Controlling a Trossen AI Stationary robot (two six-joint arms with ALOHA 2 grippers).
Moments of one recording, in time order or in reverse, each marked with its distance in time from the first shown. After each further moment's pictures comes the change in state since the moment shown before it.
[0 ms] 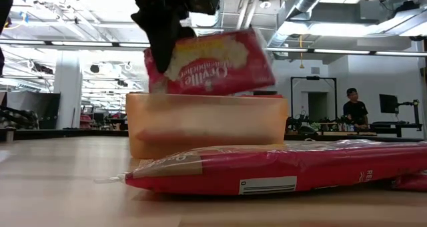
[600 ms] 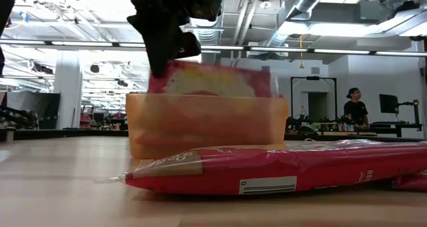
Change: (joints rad) left arm 0.001 0.032 -0.001 0.007 0.033 0.027; right arm 0.000 0.000 0.000 -0.031 0.000 0.000
